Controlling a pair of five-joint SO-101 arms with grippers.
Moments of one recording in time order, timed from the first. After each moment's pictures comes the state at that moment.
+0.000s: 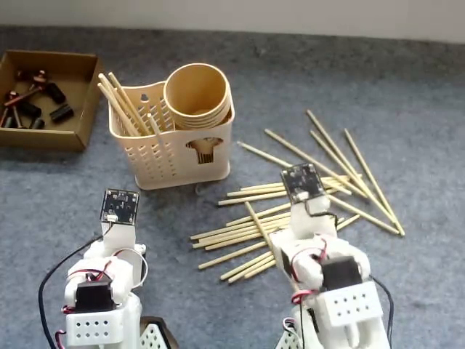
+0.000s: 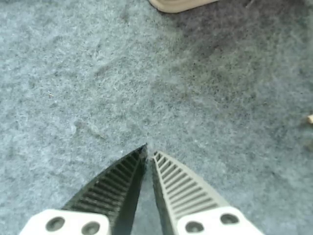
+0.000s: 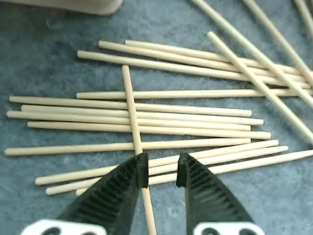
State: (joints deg) left arm -11.1 -104.1 96.0 77.0 -4.9; right arm -18.6 -67.7 68.8 68.1 7.7
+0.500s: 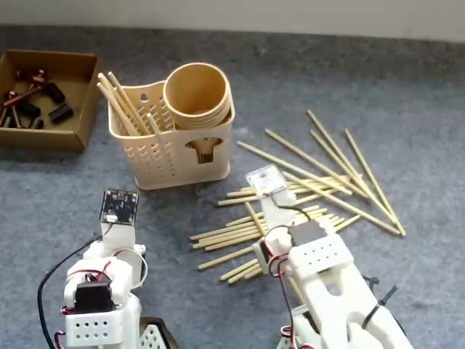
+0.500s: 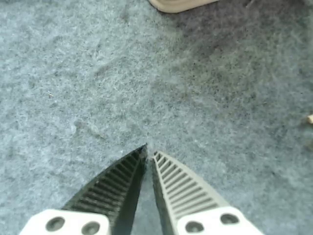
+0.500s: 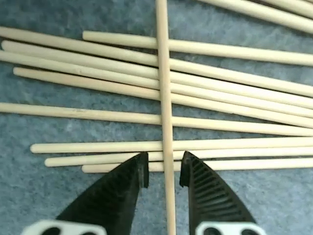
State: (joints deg) left arm -11.1 -104.1 96.0 77.0 -4.9; right arm -26.0 -40.1 66.5 59.7 7.7
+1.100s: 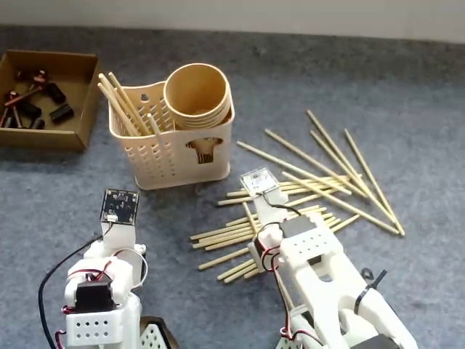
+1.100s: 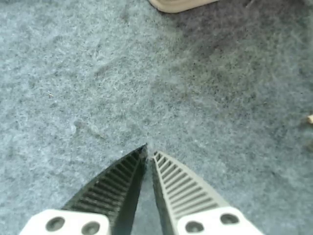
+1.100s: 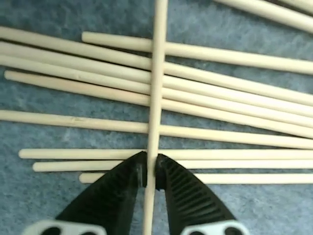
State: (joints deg) left arm -11.1 -104.1 96.0 77.0 -4.9; right arm -27.4 -33.4 65.7 55.3 7.7
